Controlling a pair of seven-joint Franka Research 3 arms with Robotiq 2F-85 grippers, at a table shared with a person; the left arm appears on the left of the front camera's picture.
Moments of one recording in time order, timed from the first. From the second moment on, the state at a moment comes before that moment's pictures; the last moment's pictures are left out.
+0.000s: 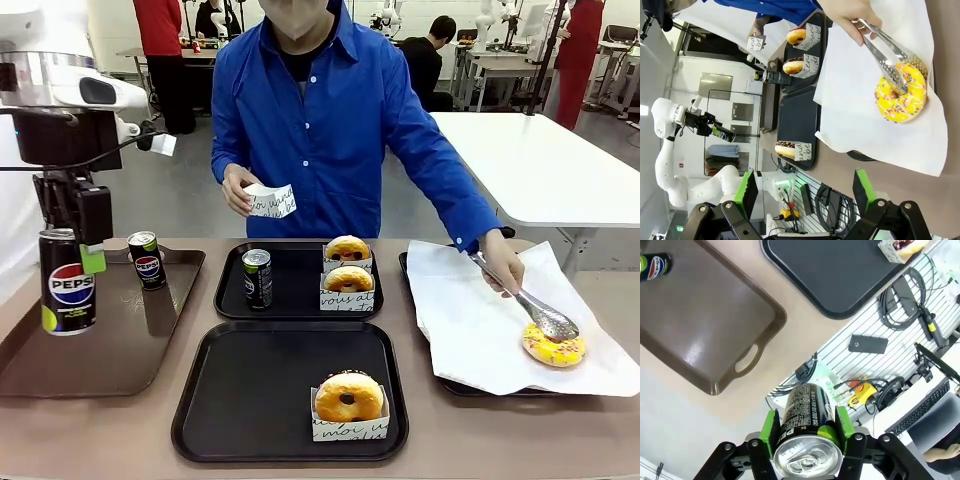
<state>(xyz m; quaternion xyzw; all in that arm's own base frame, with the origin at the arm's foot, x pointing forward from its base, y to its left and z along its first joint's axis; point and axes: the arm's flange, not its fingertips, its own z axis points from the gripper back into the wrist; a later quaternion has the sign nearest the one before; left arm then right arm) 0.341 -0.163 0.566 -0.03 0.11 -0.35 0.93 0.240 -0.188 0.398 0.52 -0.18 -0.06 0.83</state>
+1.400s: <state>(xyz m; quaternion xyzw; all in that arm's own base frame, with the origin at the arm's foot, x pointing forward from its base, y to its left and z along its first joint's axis) 0.341 -0.231 0.541 0.02 0.10 -0.39 0.92 0.240 -0.188 0.398 0.52 -0.18 -0.06 0.83</state>
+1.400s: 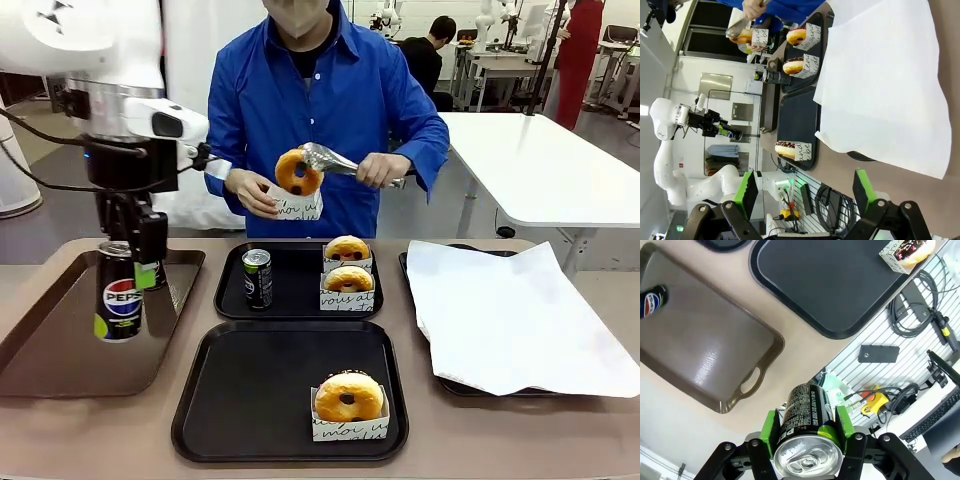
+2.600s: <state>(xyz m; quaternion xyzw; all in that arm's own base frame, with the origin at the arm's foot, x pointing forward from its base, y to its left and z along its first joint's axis) 0.350 -0.287 0.500 -0.02 0.11 -0.42 0.90 0.240 -0.188 0.398 0.52 -0.18 -0.06 0.83</state>
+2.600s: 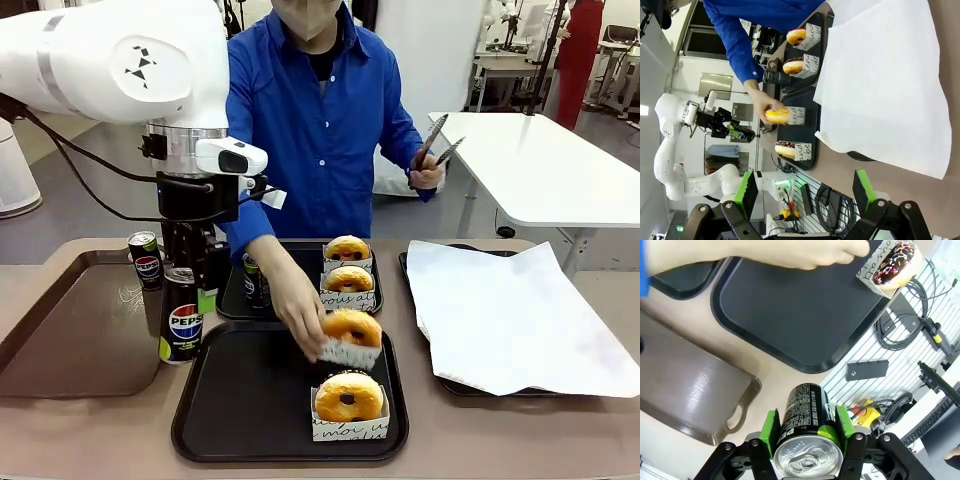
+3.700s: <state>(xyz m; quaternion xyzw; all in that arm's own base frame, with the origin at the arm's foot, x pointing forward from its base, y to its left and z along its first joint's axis) 0.325 -0.237 0.561 -0.01 0.08 -0.44 0.90 0.240 -0.188 0.398 0.52 -0.18 -0.06 0.83</state>
